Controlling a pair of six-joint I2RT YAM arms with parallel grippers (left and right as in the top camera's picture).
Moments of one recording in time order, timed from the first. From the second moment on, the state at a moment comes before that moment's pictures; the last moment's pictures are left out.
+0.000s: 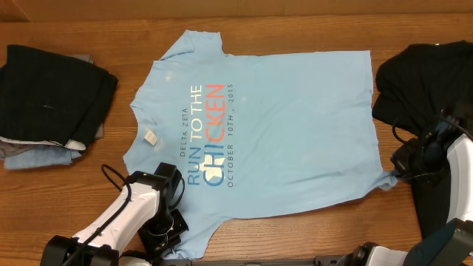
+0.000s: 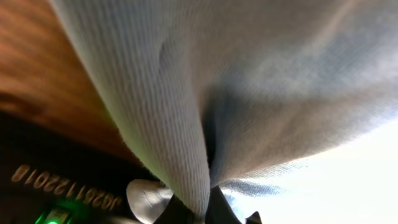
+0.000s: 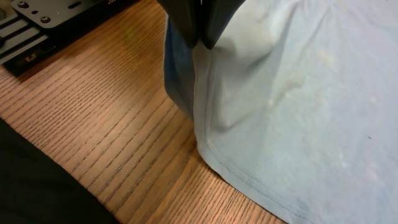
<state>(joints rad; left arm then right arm) -0.26 1.37 0.50 -1.11 0.17 -0.80 -0.47 1.48 1.14 -1.29 -0.10 0.46</state>
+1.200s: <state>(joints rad) -0.08 1.37 1.07 -1.30 0.05 -0.59 -0.47 1.48 1.23 -1.40 -0.06 0.46</state>
